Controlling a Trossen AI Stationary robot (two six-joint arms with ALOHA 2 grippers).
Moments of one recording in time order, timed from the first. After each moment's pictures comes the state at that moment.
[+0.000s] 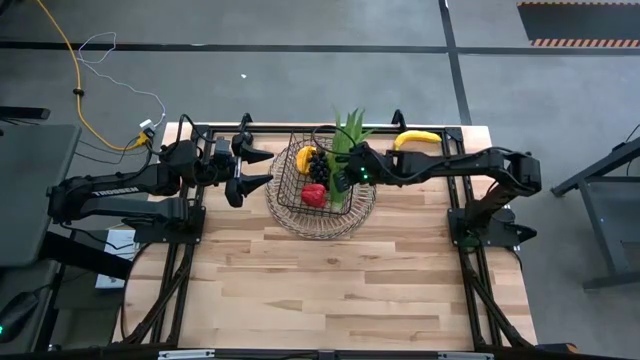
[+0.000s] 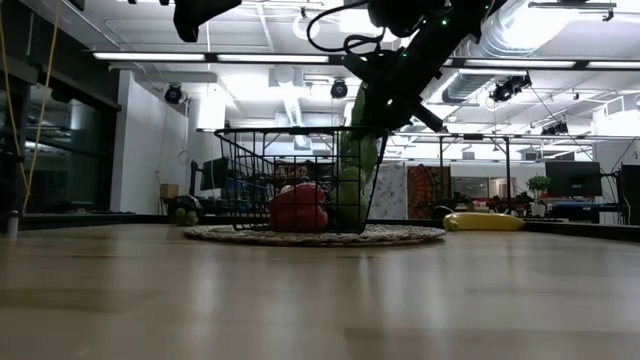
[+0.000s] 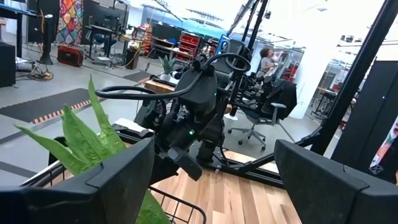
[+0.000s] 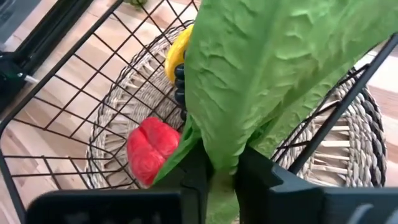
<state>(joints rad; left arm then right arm) 0.33 0.75 0.63 0.18 0.11 -0.27 -0.19 1.57 1.11 -0.36 0.28 0.76</state>
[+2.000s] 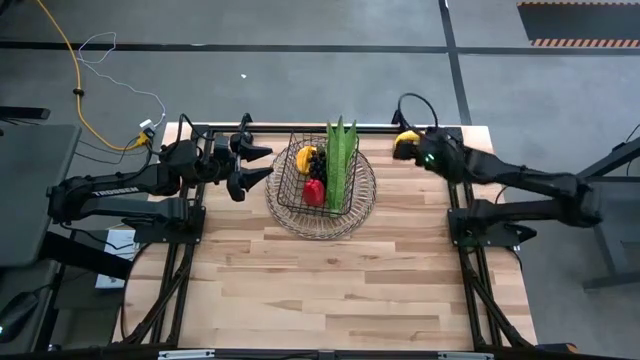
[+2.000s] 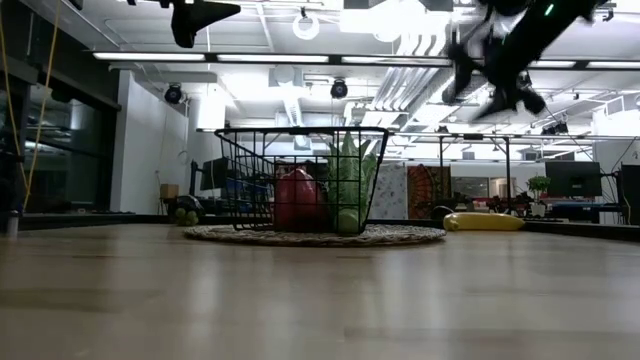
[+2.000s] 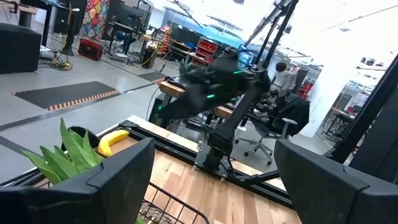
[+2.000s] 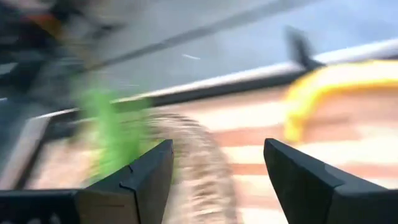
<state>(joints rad) 0.33 0.75 0.63 0.18 0.02 -0.36 -0.39 0.93 0.75 -0.48 0.51 1.00</state>
